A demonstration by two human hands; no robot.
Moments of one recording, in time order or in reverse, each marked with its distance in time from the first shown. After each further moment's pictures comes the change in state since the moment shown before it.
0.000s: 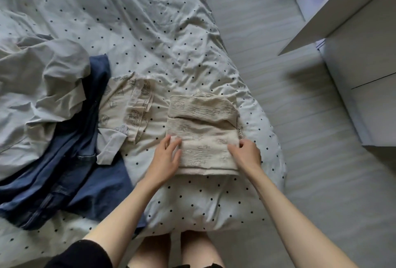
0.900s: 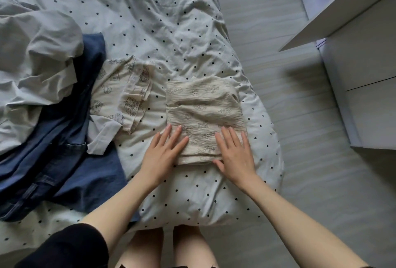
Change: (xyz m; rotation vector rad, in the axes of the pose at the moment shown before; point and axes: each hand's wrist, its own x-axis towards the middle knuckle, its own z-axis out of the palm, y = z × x) left_hand 0.004 -0.023 0.009 0.698 -0.125 0.299; right_hand 0.003 0.030 0.025 -0.990 -0.015 -0.765
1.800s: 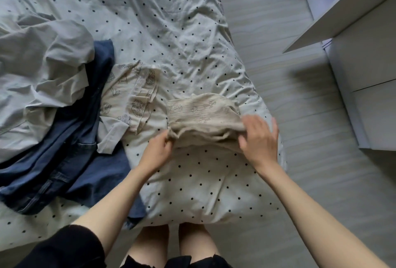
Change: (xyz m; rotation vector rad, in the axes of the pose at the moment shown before) left_hand -0.002 -0.004 -0.034 -0.811 0.196 -0.378; right_hand -0.001 0.027 -0.046 0.256 0.446 0.225
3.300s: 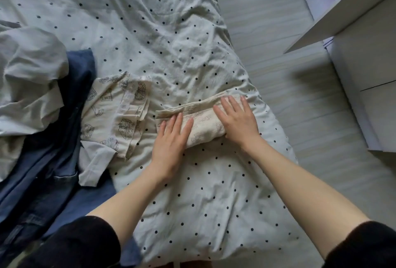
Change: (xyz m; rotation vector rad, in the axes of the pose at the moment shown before) left_hand 0.082 0.003 0.030 0.801 -0.073 0.296; right_hand 0.112 -0.012 0.071 -0.439 -0.329 -0.306
